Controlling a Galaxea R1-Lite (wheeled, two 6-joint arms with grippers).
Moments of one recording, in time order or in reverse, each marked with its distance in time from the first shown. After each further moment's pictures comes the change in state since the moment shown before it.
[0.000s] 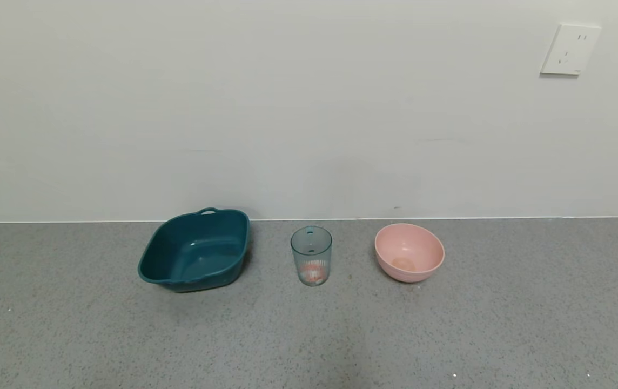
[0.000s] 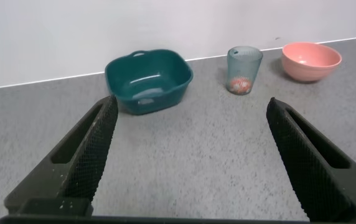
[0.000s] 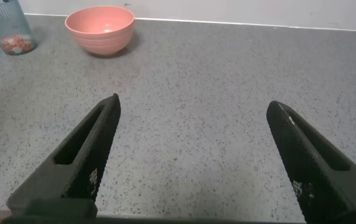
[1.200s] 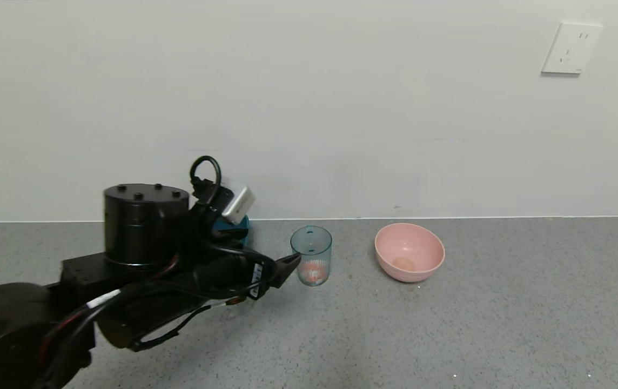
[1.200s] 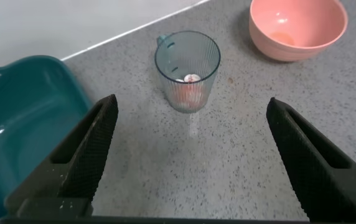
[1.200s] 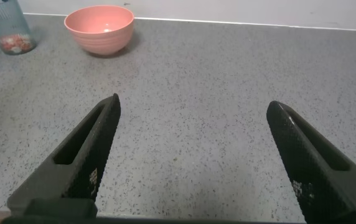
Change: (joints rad) left arm -0.565 1.389 -0.419 -0.582 0.302 0.010; right arm 0.000 0.000 0.000 0.000 -0.001 0.000
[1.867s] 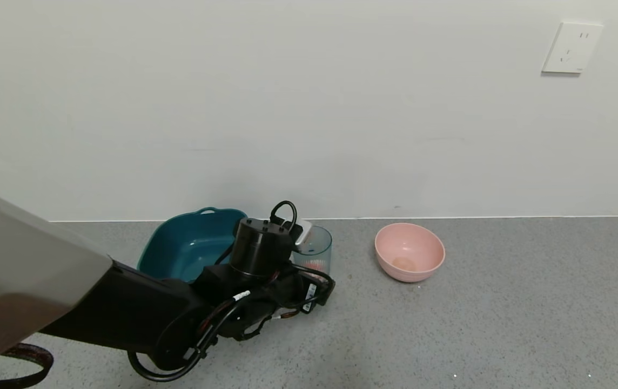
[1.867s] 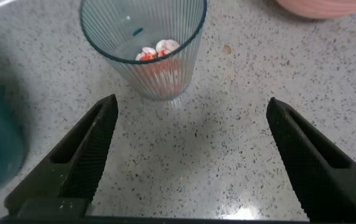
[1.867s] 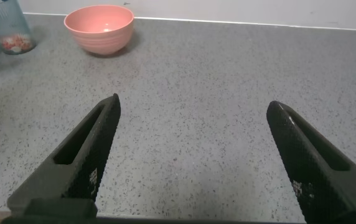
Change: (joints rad) left arm -0.065 0.352 -0.149 -0.018 0.058 -0.063; right arm 0.000 0.000 0.000 0.000 0.000 0.000
